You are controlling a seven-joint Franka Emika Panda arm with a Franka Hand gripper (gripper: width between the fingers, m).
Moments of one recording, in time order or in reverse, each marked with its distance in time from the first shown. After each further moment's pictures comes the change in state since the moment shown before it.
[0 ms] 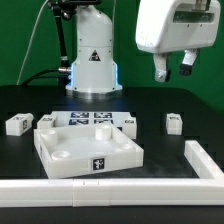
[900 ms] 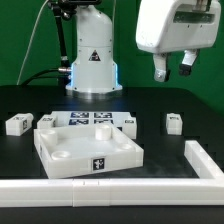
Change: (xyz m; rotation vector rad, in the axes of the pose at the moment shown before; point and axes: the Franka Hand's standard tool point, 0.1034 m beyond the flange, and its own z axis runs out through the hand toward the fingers) arm -0.002 -0.001 0.001 -0.007 -0.013 -0.015
